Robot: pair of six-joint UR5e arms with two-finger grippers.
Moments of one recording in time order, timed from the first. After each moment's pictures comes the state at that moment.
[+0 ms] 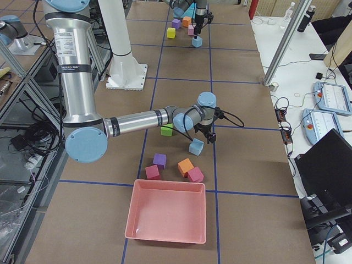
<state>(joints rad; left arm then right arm) -0.89 -1.83 -1.76 -1.74 -2.22 -0.56 1.06 -1.48 1.63 -1.18 2.23 -0.07</state>
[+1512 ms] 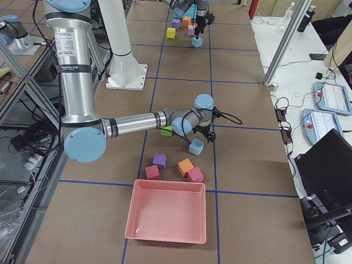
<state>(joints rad) -0.89 -1.84 -1.74 -1.74 -2.14 -0.43 1.03 -1.49 1.62 -1.09 2.22 -0.15</state>
